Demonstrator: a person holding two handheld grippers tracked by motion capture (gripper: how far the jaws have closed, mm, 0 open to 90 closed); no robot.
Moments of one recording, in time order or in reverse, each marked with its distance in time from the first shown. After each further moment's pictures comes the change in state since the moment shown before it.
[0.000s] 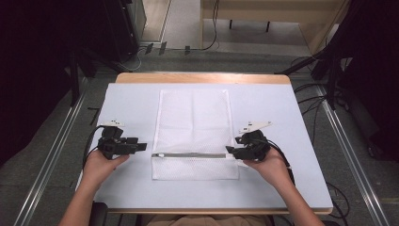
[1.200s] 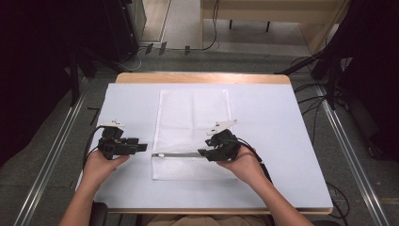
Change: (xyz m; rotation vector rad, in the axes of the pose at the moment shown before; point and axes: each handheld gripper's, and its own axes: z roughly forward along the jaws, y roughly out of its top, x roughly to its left) left arm 0.000 -0.001 0.000 0.001 -0.027 0.000; right arm 0.059 0.043 0.035 0.015 0.140 -0.115
